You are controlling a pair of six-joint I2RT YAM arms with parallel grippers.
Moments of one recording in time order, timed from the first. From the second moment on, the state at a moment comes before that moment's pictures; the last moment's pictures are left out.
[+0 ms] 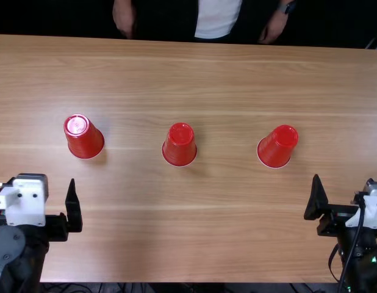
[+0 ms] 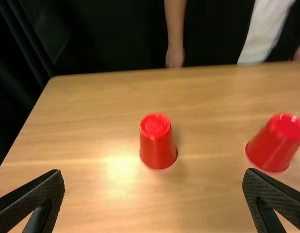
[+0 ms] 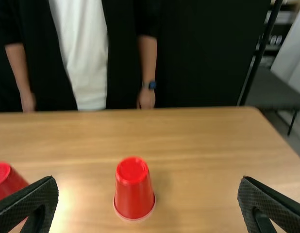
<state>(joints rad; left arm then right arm) -0.19 0.65 1.06 -0.80 -0.23 -0.03 -0.07 0.58 0.91 -0.56 -0.01 -0.05</state>
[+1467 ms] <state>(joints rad) -0.21 1.16 1.43 -1.19 -0.23 -0.15 0.20 1.06 1.32 -0.92 -0.02 -0.05</state>
